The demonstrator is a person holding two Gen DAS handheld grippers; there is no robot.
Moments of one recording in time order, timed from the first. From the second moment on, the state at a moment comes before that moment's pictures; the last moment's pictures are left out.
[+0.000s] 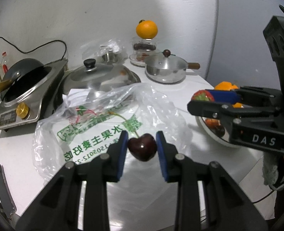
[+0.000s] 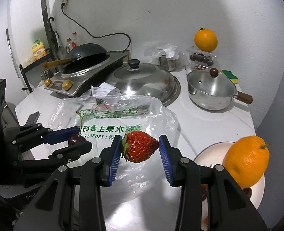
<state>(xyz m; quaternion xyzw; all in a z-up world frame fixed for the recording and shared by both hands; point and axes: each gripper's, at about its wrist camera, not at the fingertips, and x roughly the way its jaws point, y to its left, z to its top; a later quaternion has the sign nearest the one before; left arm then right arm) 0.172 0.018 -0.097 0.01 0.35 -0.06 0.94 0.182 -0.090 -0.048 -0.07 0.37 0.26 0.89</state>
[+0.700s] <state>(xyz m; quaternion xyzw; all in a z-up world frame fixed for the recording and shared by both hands) 0.164 -0.029 -0.092 0.03 0.34 -0.09 0.94 0.160 -0.148 -0.045 -0.06 0.36 0.22 0.90</state>
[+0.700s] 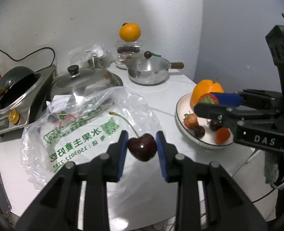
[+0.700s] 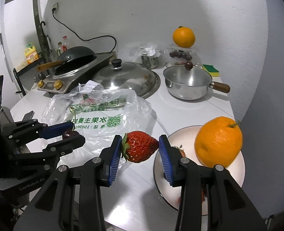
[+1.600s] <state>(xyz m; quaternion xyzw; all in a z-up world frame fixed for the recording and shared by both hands) 0.172 -0.084 -0.095 0.03 0.35 -0.13 0.93 0.150 -0.211 -0.049 -0.04 0.37 0.19 0.91</state>
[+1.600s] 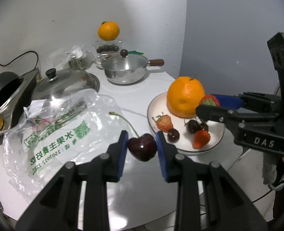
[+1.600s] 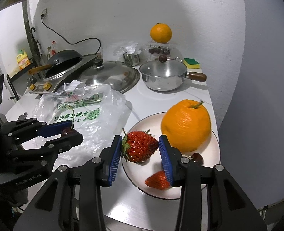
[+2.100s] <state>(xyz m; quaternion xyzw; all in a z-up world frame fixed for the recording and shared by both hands) 0.183 -0.122 -0.104 0.05 0.36 -0.15 0.92 0.151 -0.252 -0.058 -0.02 0.37 0.17 0.91</state>
